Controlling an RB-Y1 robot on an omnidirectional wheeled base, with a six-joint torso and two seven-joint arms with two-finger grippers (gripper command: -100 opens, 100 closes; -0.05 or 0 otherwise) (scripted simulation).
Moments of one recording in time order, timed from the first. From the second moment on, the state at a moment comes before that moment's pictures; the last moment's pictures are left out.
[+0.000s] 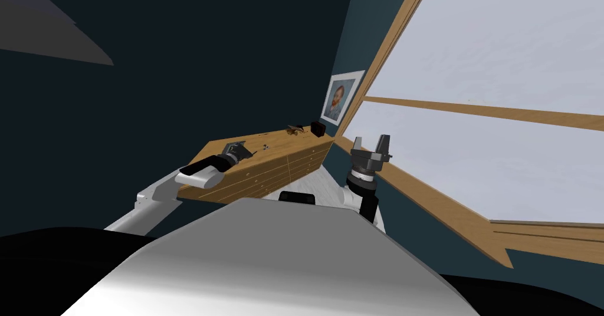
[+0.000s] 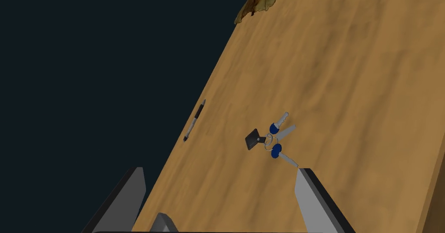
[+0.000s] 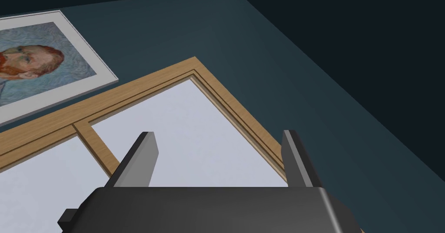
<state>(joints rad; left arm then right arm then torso) 0.49 0.83 0.23 -2.11 0.59 0.33 0.97 0.45 -0.05 0.02 -2.35 0.01 -0.58 -0.12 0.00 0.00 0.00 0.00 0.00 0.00</state>
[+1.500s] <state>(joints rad) 0.52 1.09 0.19 -1.93 0.83 0.62 1.38 0.45 -0.05 0.02 -2.35 0.01 -0.58 -0.12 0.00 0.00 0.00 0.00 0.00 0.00</state>
